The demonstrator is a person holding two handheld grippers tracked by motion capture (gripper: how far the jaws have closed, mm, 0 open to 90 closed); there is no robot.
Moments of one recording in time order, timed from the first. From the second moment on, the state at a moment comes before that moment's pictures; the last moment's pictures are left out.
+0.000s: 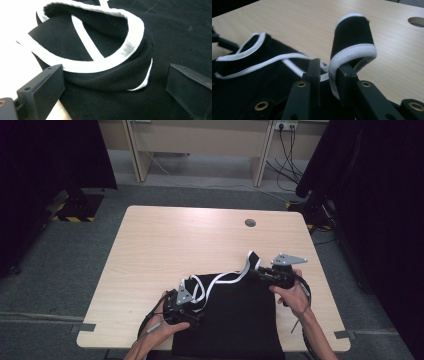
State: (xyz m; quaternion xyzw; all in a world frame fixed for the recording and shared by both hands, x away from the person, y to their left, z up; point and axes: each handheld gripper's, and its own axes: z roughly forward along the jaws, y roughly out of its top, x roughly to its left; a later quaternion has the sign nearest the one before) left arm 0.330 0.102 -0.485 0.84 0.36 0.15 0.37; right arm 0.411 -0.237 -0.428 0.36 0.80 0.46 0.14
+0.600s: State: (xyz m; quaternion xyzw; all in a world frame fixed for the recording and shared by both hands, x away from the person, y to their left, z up) left arm 0.330 0.102 -0.485 0.84 0.36 0.15 0.37; right arm 0.336 -0.263 -0.432 0.34 0.82 0.43 0.14
